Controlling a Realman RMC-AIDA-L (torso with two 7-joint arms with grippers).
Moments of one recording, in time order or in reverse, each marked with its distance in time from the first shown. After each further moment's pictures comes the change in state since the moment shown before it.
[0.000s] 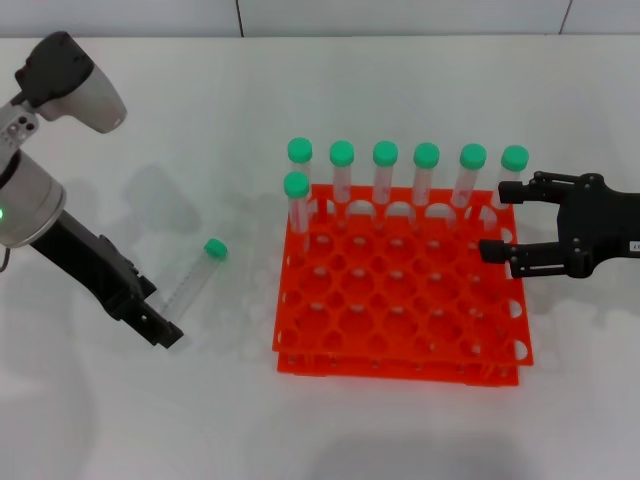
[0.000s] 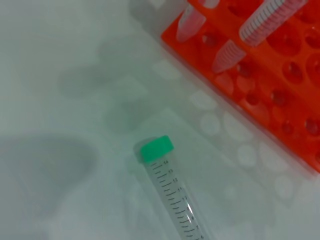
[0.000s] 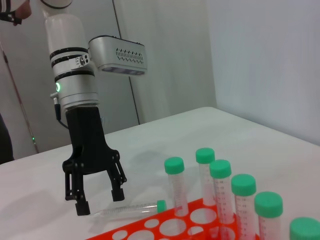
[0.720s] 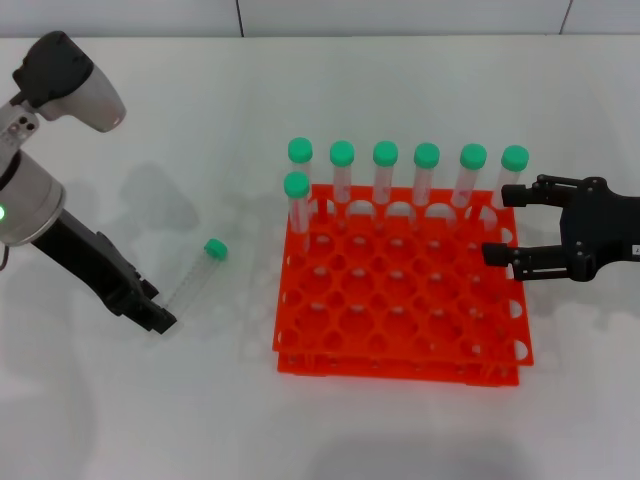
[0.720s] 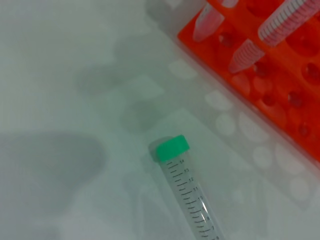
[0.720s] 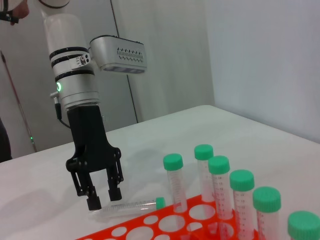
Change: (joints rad) left arm 0.004 -0.004 0.001 0.001 0.009 -0.030 -0.016; right arm -0.009 0.000 0.000 -0.001 0.000 0.001 -0.003
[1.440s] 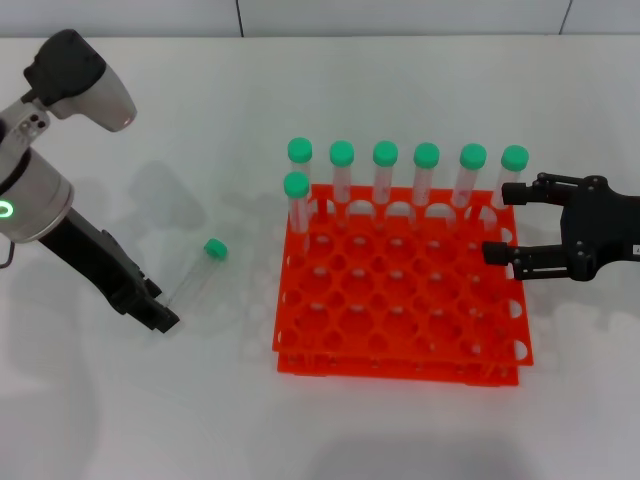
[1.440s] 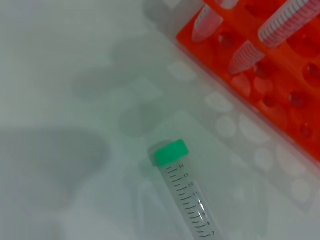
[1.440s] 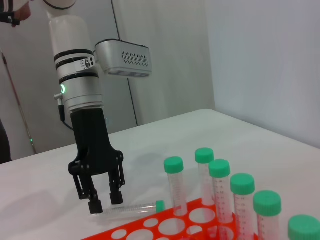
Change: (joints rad) left arm -0.015 -0.001 0.024 -0.013 0.001 -0.009 -0.014; right arm -0.003 0.000 0.000 0.005 0.013 -0.001 -0.020
